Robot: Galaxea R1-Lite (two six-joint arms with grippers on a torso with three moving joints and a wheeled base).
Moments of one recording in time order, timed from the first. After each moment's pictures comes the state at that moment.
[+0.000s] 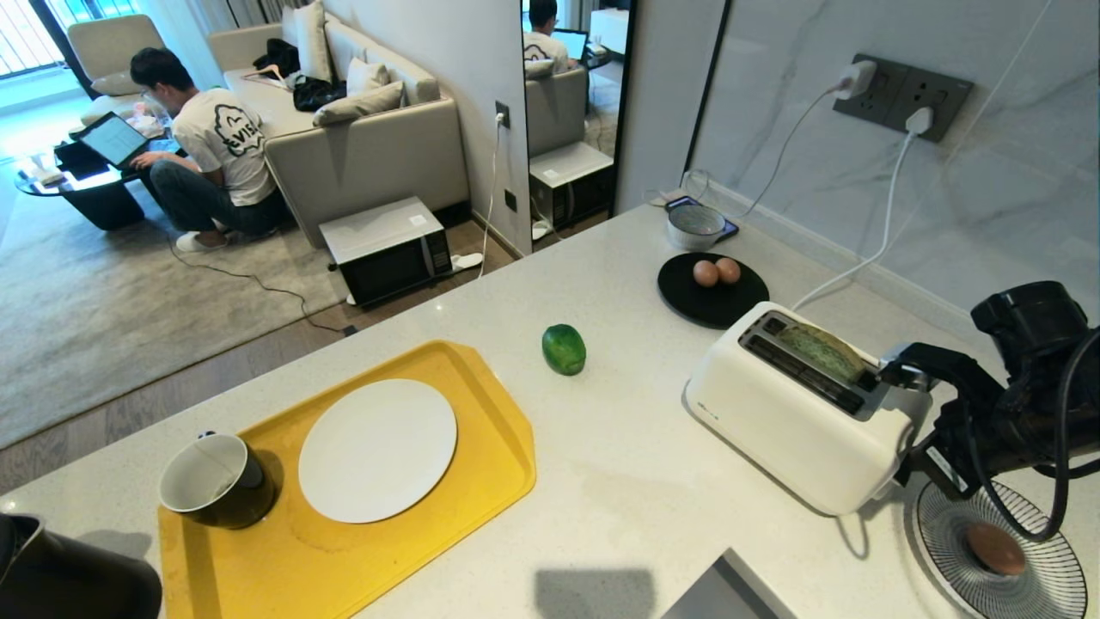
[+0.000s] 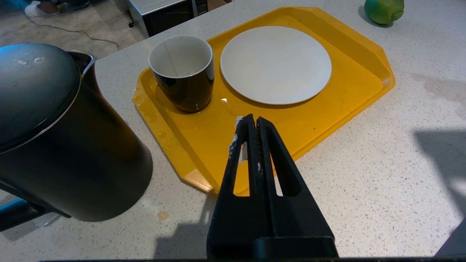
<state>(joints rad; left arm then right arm) 0.00 0.00 -0.01 0.03 0.00 0.00 -0.06 1.72 -1.01 0.30 0.09 -0.56</state>
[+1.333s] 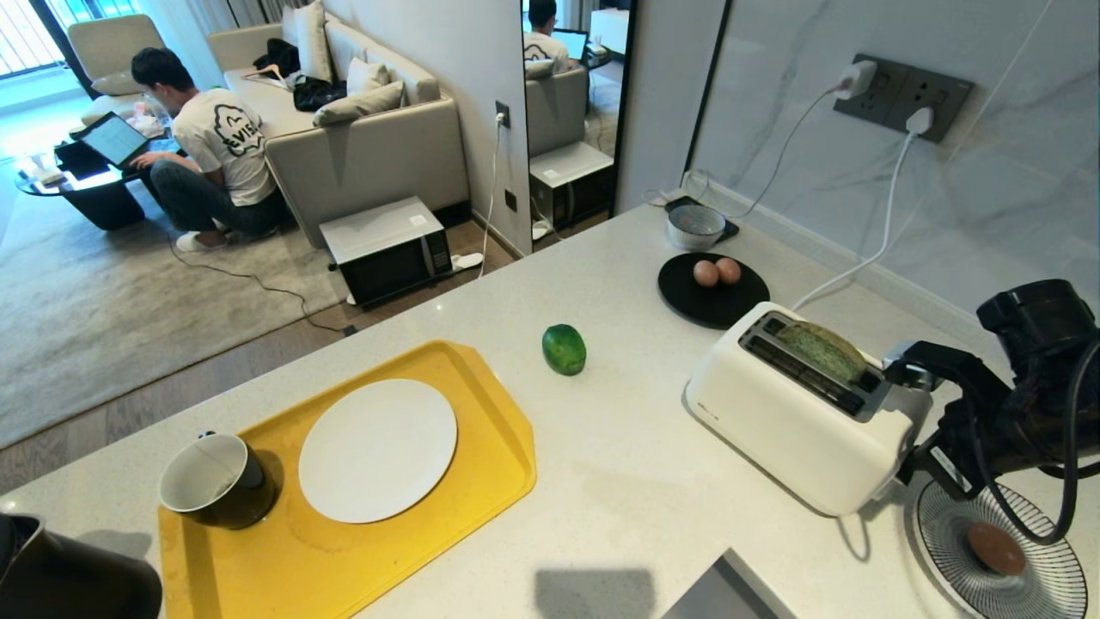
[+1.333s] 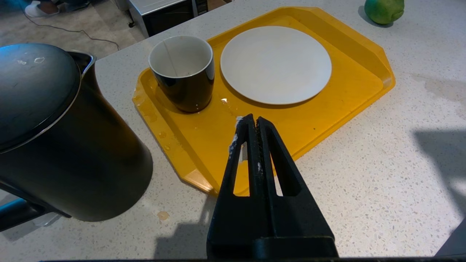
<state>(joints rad) 0.00 0.00 -0.01 0.03 0.00 0.00 -0.06 1.70 -1.00 0.30 0.08 -0.56</state>
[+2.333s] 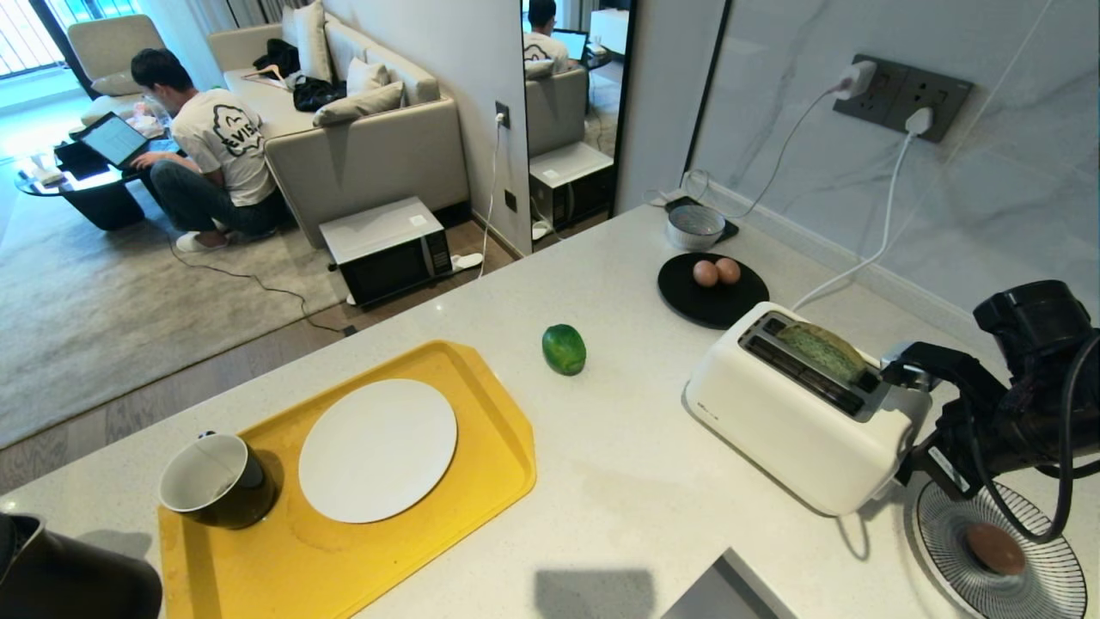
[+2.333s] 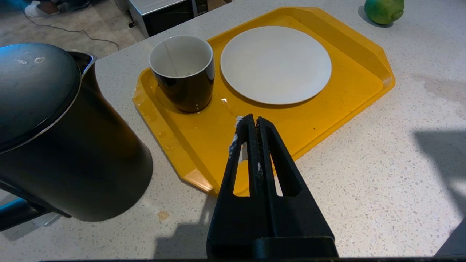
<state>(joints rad) 0.00 0.00 -0.01 0.03 0.00 0.00 -0.06 1.72 -1.01 0.30 0.08 -0.56</state>
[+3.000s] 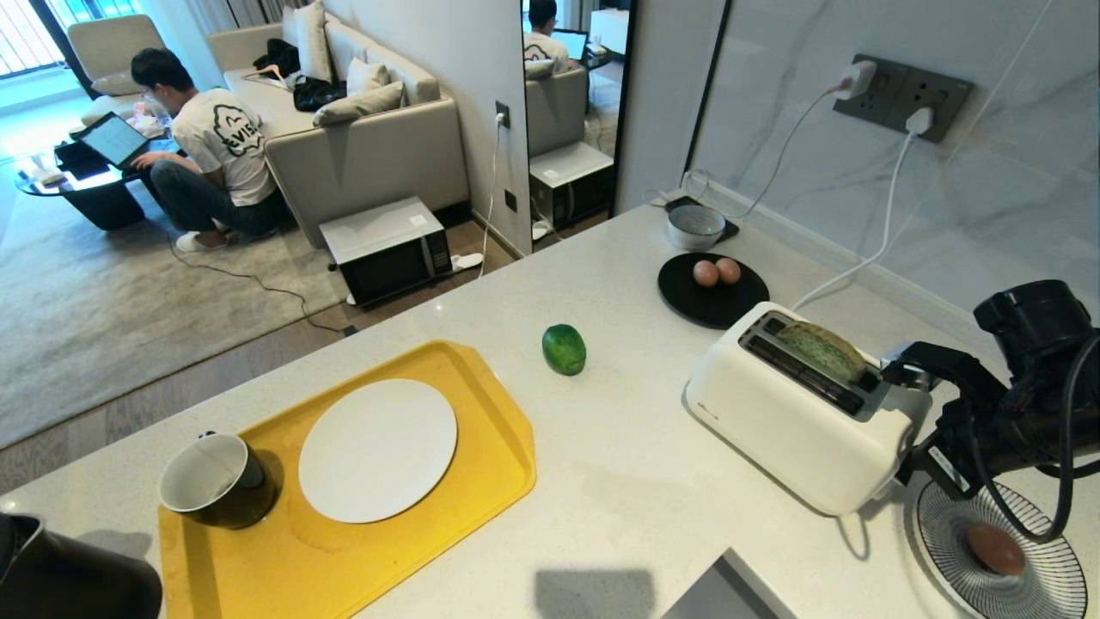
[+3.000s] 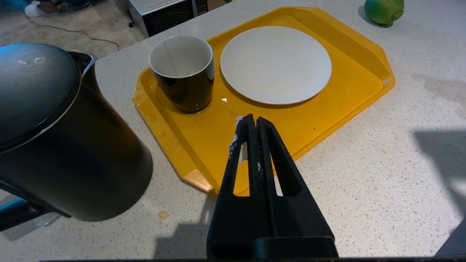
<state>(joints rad) 0.00 0.00 -0.01 0.03 0.00 0.00 -0.06 1.71 -1.01 0.30 0.08 -0.56</state>
